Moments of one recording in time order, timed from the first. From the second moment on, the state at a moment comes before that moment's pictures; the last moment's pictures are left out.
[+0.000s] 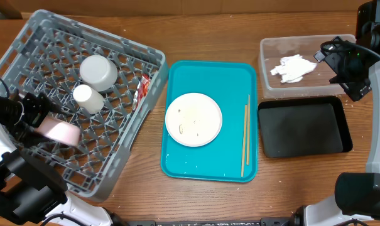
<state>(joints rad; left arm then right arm) 0.68 1.88 1.81 -1.68 0.33 -0.20 -0.15 1.74 1.93 -1.45 0.05 0.75</state>
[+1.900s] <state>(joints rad) 0.68 1.88 1.83 -1.57 0.12 -0.20 -0.15 1.74 1.93 -1.45 0.05 0.75</state>
